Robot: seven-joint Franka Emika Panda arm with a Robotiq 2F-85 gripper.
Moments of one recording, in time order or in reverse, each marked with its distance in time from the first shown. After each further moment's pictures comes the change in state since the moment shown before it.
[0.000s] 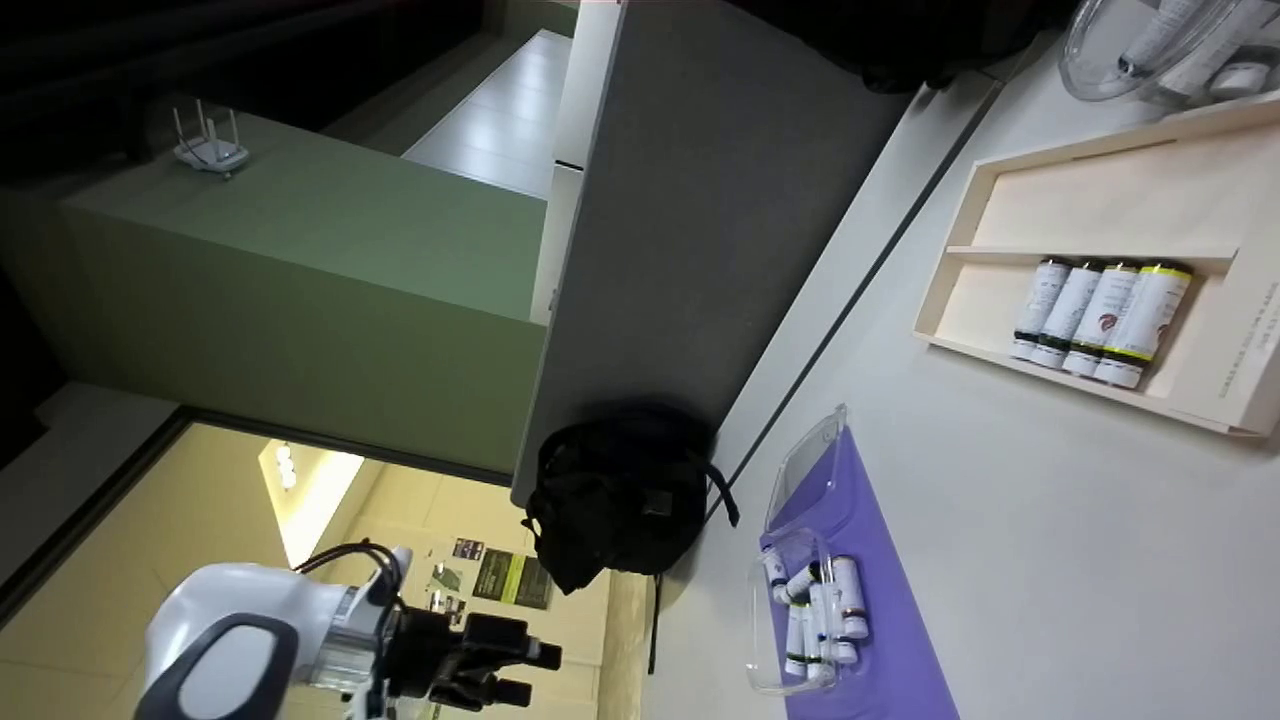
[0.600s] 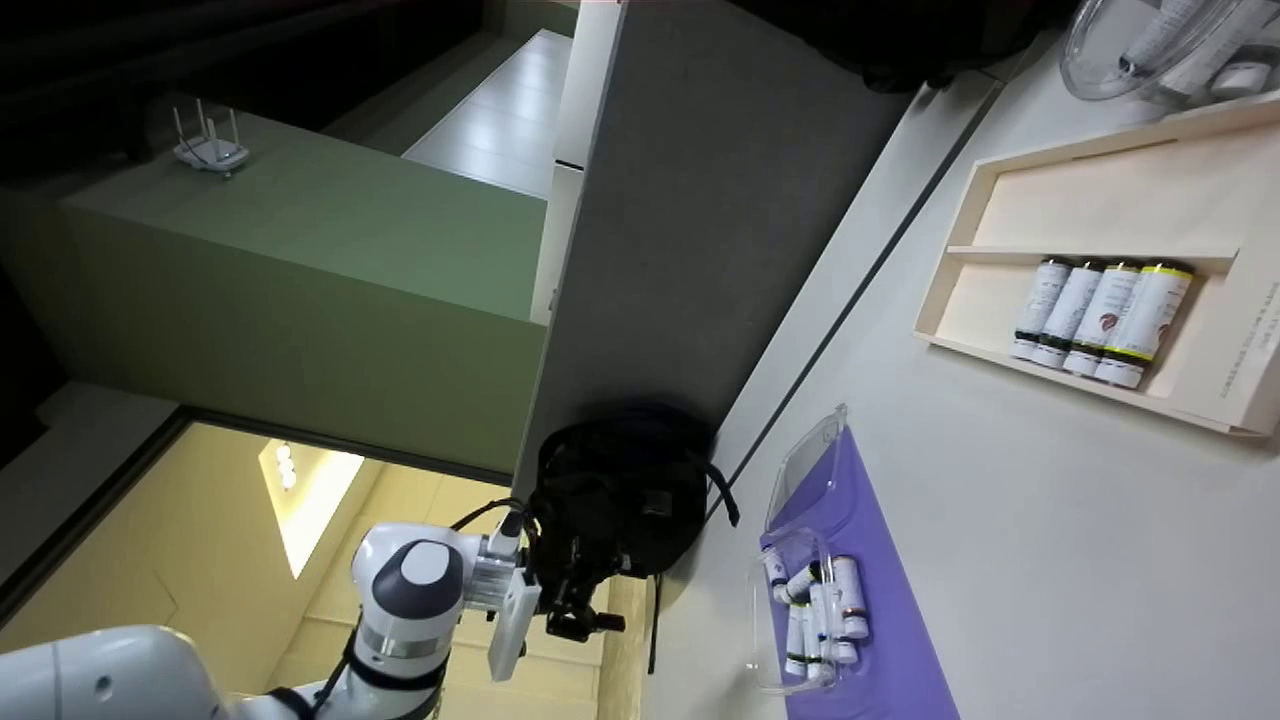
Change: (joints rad) arm 0.111 0.590 -0.078 0.409 -0.388 0.166 0.018
